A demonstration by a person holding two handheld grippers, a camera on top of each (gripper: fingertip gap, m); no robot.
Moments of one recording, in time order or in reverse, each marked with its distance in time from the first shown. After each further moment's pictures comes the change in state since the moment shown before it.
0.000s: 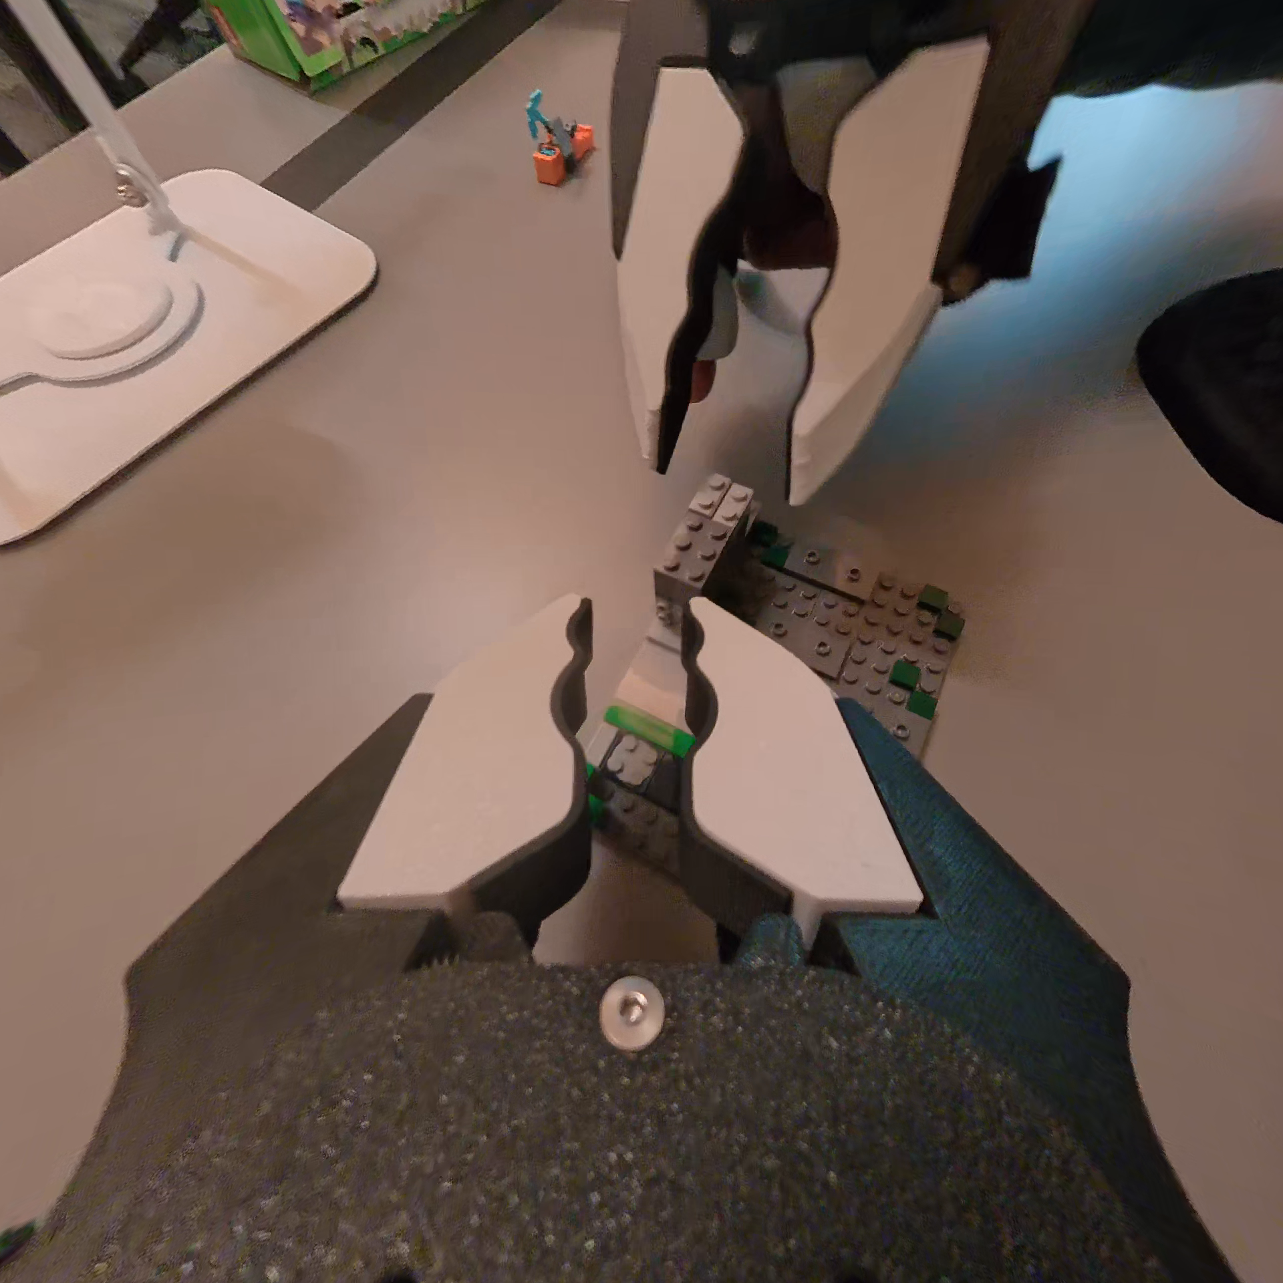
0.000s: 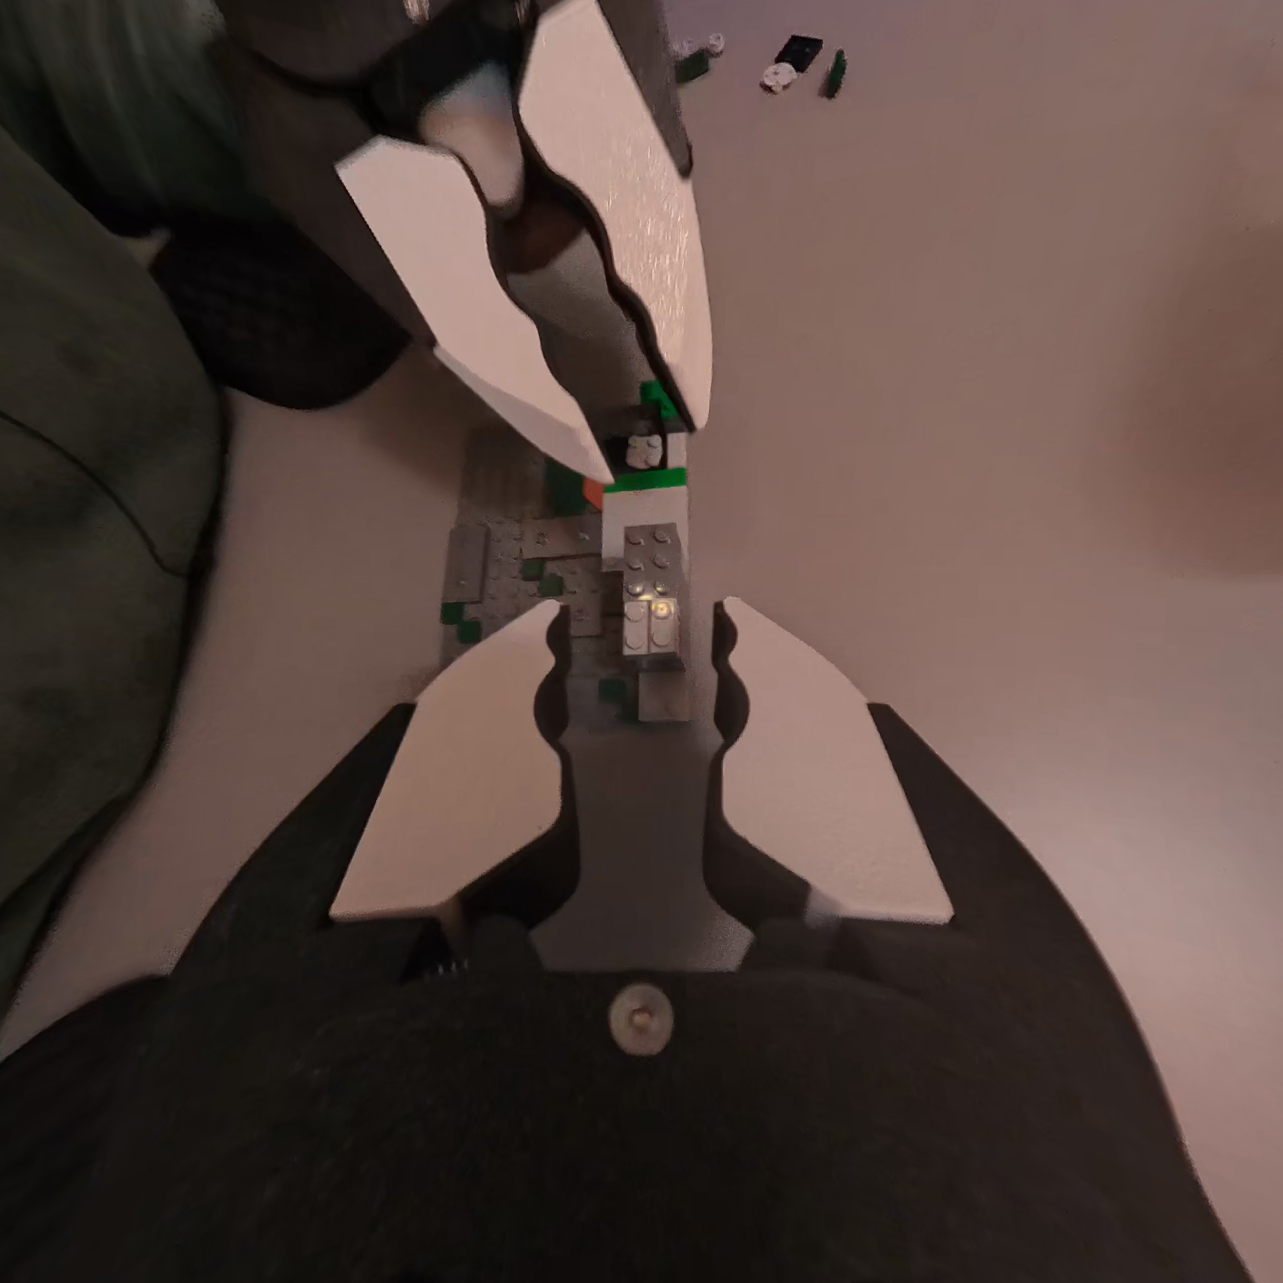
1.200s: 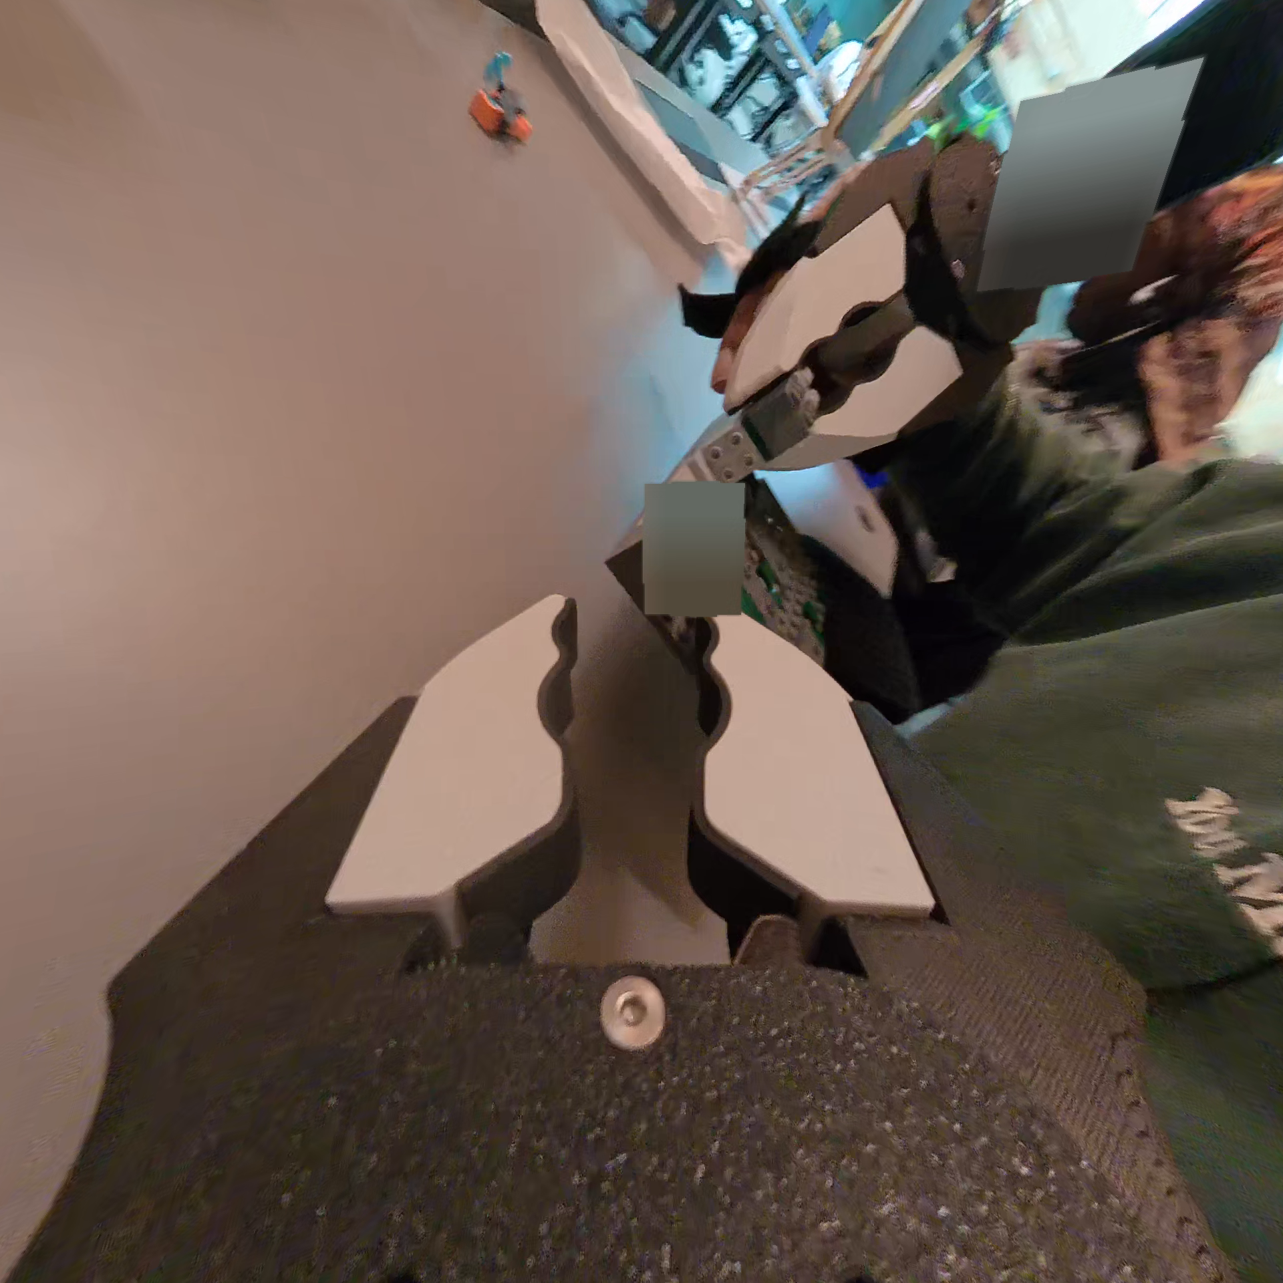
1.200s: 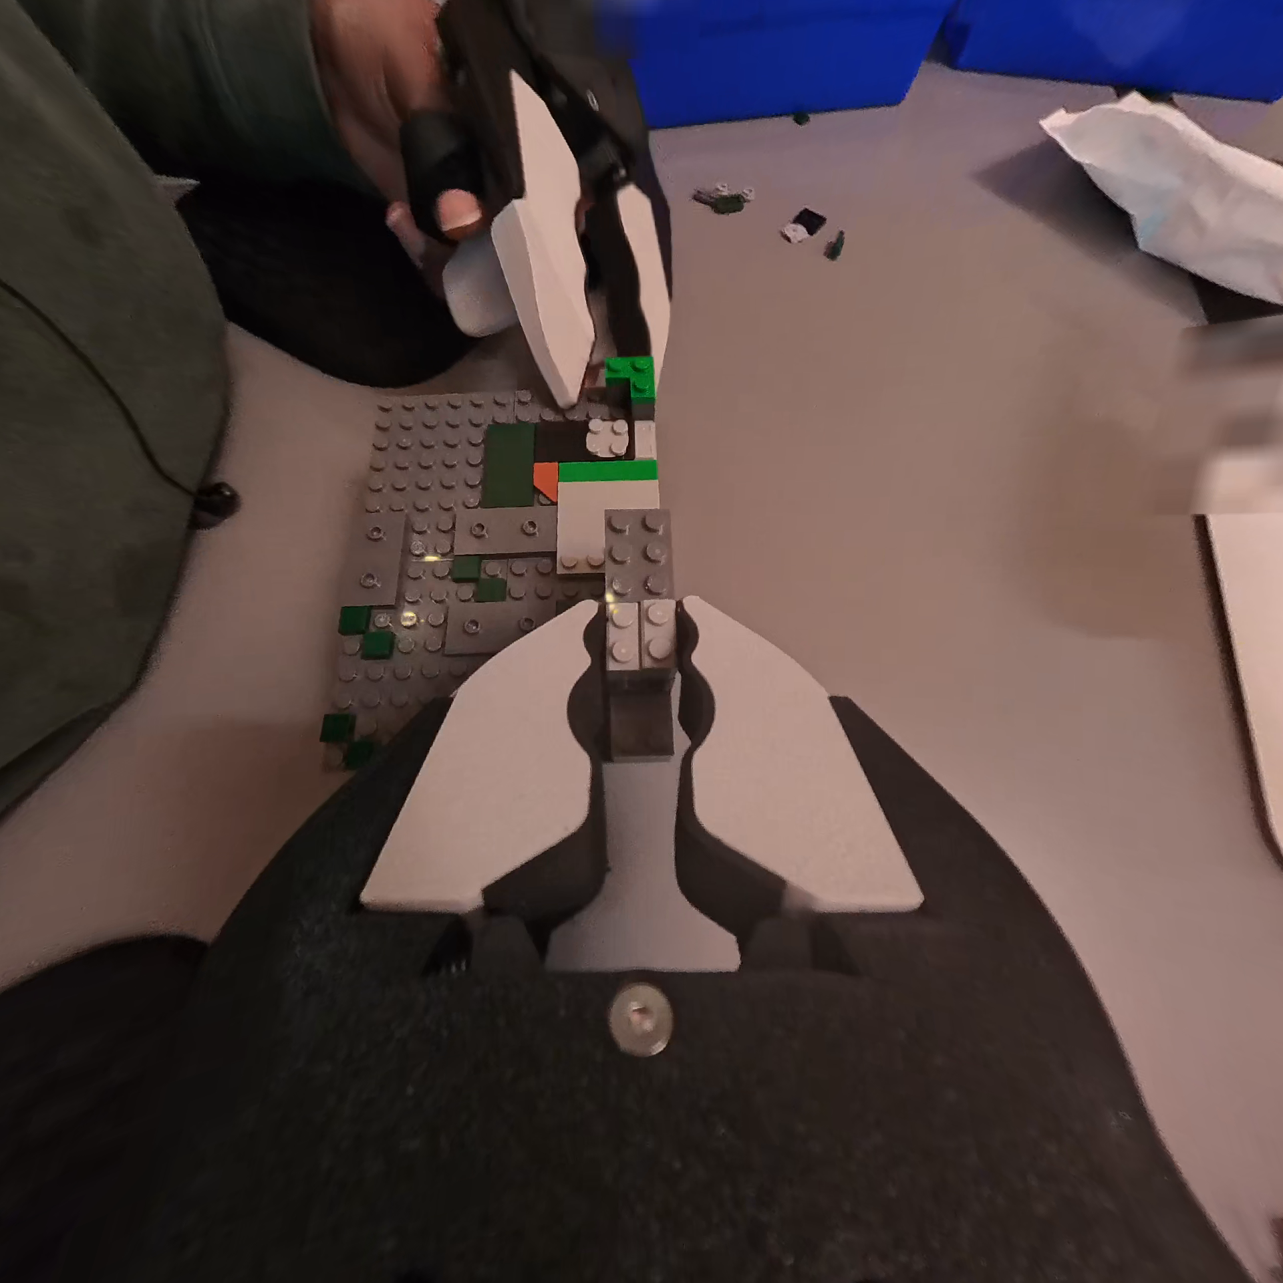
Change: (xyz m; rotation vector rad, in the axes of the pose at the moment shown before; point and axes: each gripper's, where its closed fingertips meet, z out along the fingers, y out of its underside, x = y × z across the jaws) left arm 0.046 0.007 -0.038 0.160 0.342 -0.732; right arm -0.043 -0.002 -0.031 0.099 0.159 -0.236
